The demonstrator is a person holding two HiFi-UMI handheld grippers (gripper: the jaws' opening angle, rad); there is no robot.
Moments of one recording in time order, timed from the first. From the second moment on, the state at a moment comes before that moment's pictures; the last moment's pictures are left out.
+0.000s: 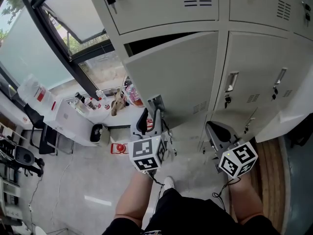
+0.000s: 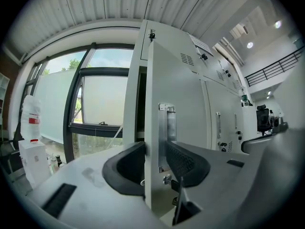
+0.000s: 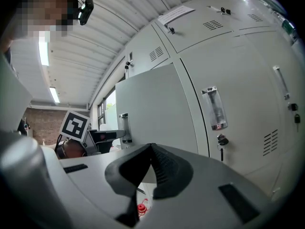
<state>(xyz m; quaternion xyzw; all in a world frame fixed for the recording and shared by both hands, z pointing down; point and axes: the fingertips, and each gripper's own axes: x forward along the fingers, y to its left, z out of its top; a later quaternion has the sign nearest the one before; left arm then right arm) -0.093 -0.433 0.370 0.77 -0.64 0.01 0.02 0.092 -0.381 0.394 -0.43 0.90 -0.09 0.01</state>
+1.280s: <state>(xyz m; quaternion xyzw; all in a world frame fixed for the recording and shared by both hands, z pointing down) 0.046 -0.303 0.357 0.84 -0.54 0.05 0.01 0.158 -0.252 0.365 -0.43 0.90 -0.08 0.04</state>
